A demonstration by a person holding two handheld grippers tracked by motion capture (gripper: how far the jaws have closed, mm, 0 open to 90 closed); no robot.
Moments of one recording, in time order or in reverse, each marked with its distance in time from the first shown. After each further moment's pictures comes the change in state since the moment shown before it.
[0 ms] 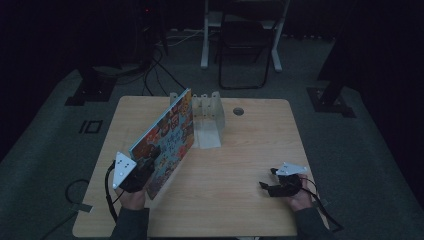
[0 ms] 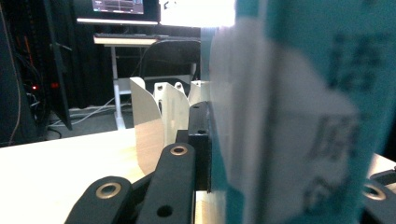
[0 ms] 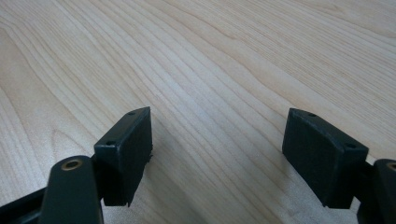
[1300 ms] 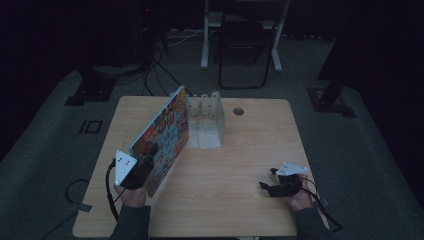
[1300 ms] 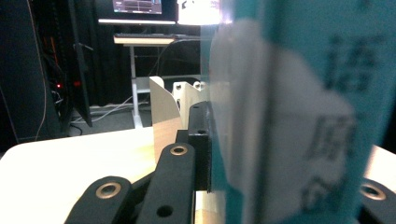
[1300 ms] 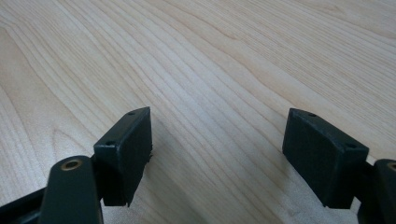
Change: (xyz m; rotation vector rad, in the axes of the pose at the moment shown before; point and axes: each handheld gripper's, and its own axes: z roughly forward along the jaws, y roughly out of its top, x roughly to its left) left arm 0.002 -0.001 0.007 0.004 0.076 0.002; right arm 0.000 0.000 0.000 0.000 0.000 -0.002
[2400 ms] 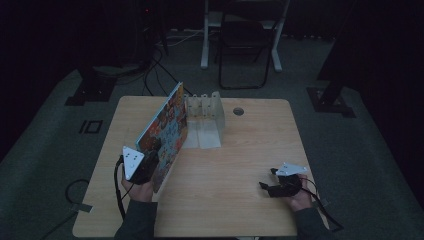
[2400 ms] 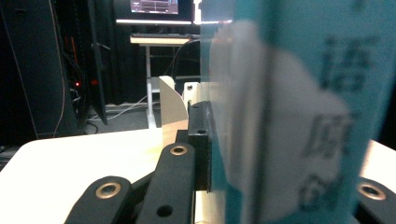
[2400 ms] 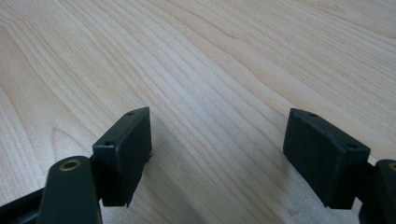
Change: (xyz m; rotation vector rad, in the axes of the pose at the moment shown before) left arm -0.008 -0.003 0.020 0.000 0.075 -0.008; right arm 0.000 0.000 0.000 0.004 -0.002 -0.003
